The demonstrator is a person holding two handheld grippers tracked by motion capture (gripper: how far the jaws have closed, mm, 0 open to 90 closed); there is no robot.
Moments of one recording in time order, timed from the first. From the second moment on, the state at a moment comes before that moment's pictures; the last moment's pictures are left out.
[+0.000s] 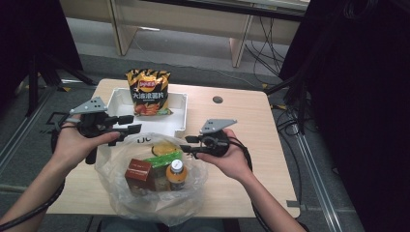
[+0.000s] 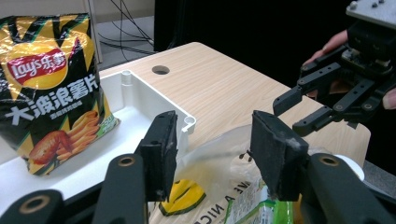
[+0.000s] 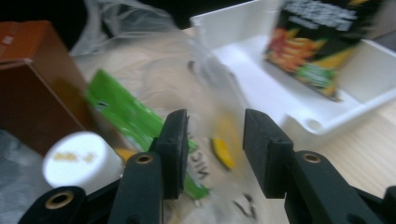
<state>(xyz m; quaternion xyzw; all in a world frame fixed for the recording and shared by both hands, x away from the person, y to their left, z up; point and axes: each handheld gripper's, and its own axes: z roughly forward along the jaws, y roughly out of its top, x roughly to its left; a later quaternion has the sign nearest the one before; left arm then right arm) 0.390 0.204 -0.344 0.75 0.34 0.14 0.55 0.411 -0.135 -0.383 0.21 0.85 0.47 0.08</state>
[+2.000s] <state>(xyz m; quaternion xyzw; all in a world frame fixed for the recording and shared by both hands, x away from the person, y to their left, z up) 0.373 0.246 -0.394 0.73 0.40 0.17 0.52 0.443 -0.066 -0.335 0.06 0.93 0.36 -0.06</state>
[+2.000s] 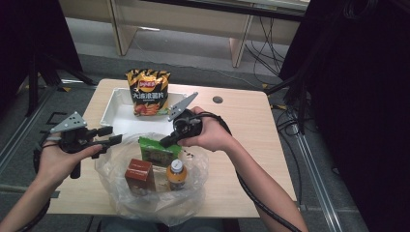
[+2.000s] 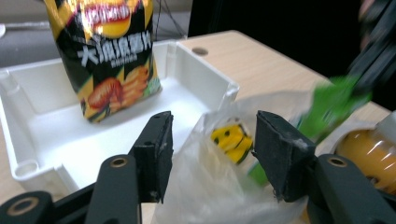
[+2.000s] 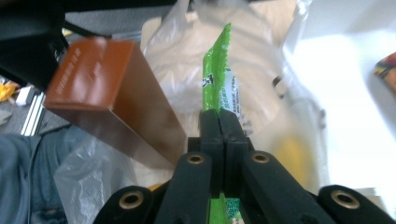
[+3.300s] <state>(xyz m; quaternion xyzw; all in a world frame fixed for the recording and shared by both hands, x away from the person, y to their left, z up) 0.386 0.241 -0.474 0.80 0.42 0.09 0.41 0.503 -0.044 -0.287 0.14 0.89 0.44 0.08</state>
